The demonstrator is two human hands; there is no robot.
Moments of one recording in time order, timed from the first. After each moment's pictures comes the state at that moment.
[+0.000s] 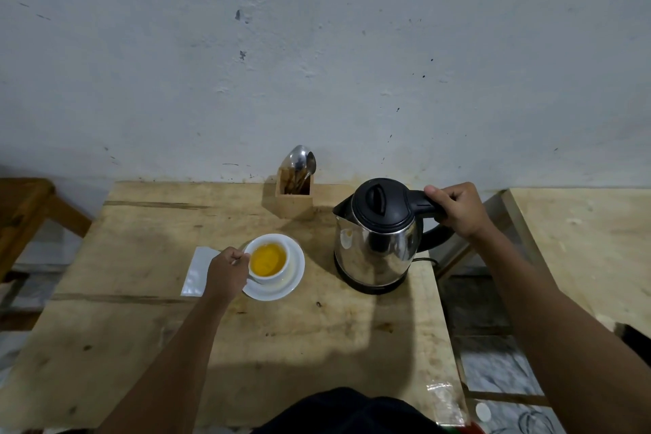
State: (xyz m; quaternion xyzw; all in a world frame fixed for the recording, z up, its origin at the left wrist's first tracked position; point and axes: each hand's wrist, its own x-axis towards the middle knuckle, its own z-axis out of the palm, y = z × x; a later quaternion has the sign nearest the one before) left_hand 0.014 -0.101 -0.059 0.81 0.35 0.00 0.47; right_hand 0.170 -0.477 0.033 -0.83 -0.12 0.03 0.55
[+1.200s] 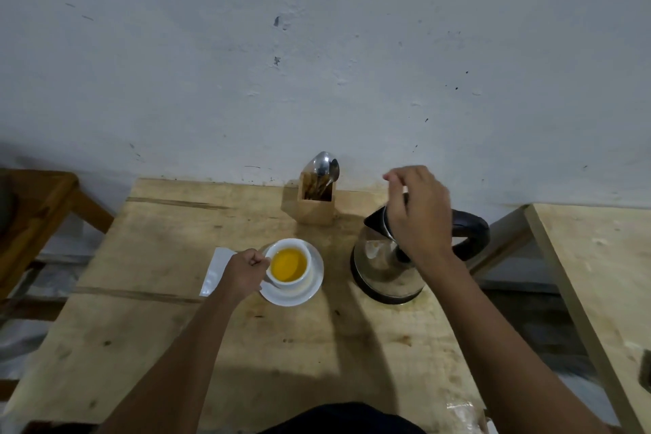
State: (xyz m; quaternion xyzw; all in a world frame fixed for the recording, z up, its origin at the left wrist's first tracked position) left_hand 0.018 -0.082 -0.054 0.78 0.34 -0.08 0.51; right_hand 0.107 -0.347 0.091 -0.90 -0.14 -0.18 0.37
